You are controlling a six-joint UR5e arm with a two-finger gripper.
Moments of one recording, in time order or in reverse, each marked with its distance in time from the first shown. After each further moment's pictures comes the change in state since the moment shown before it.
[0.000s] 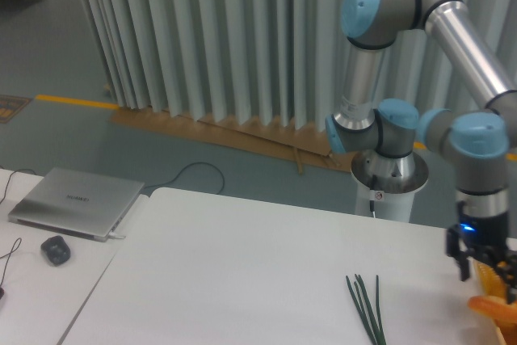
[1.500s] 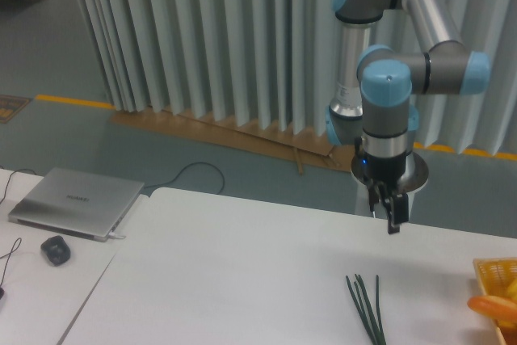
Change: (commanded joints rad) arm -0.183 0.216 -0.072 -0.431 -0.040 0.069
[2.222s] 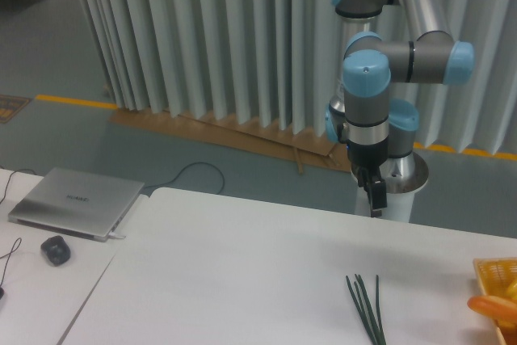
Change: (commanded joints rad) arm -0.048 -0.015 0.031 -0.069 0.043 0.250
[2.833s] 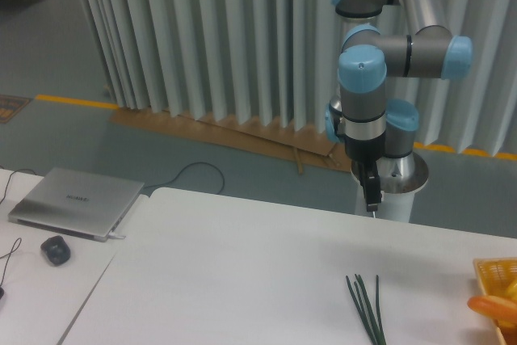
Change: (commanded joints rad) arm -0.005 0.000 0.023 -0.026 -0.032 -0.110
